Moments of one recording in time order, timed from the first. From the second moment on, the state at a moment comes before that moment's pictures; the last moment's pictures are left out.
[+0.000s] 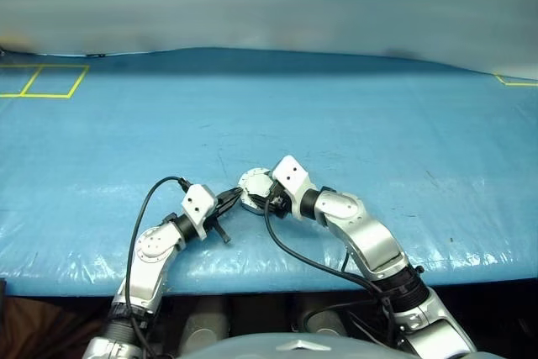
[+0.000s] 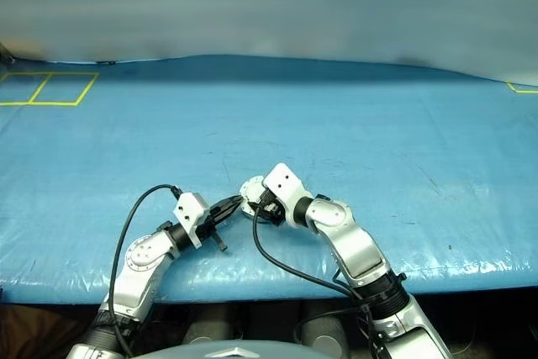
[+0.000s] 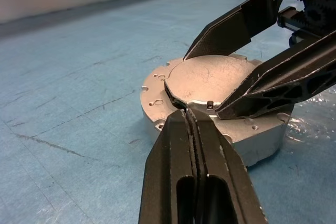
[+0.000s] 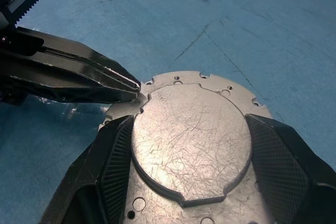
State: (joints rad) left arm 0.00 0.31 -0.15 0.11 -0.12 -0.20 -0.69; right arm -0.27 -0.28 0.38 -0.20 0.07 0.62 0.53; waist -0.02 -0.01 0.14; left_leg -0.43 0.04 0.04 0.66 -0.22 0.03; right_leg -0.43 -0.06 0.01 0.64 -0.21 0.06
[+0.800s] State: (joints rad) left arm 0.02 0.32 -0.17 0.11 -0.10 -0.23 -0.67; right arm -0.20 -0.17 -0.08 -0.39 0.46 1.01 0.45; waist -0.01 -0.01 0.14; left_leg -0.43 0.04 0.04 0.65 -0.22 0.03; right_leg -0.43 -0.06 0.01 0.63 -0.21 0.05
